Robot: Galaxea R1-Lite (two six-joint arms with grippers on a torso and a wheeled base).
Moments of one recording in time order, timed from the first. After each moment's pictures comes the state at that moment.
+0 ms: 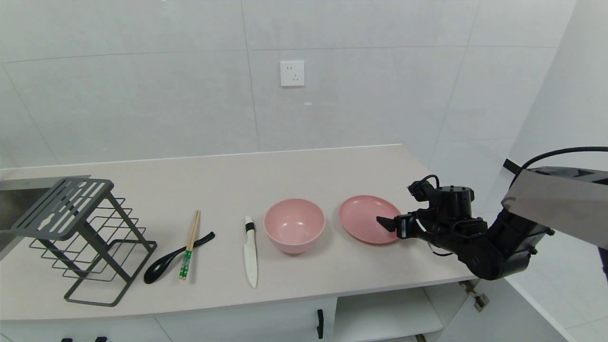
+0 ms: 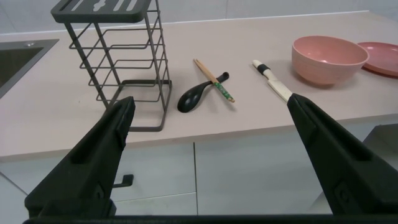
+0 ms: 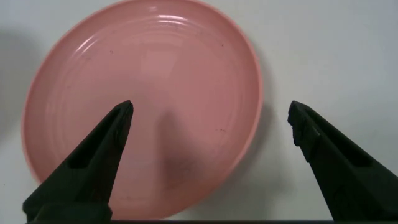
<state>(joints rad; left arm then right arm) 0.00 0.00 0.00 0.00 -0.03 0.03 0.24 2.35 -0.82 -1.02 0.12 0.08</state>
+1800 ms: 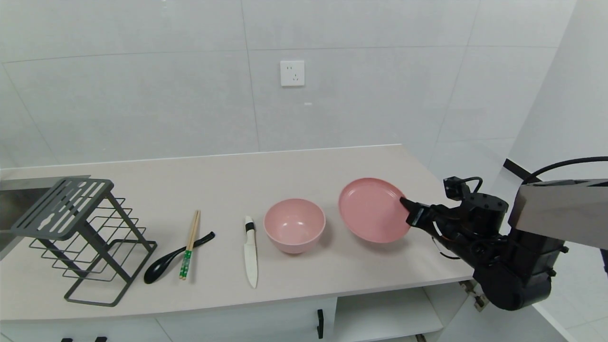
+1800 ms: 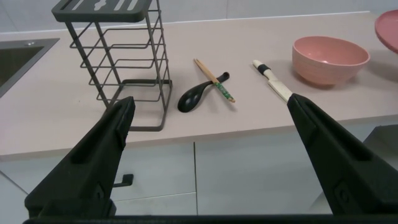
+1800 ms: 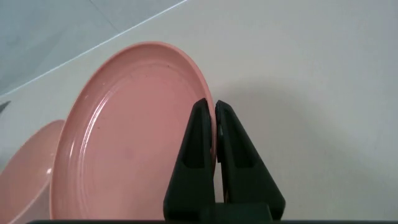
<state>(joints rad) 0.00 0.00 0.00 0.00 -0.02 0.02 0.23 2.34 -0.59 -1.57 0.13 0.46</state>
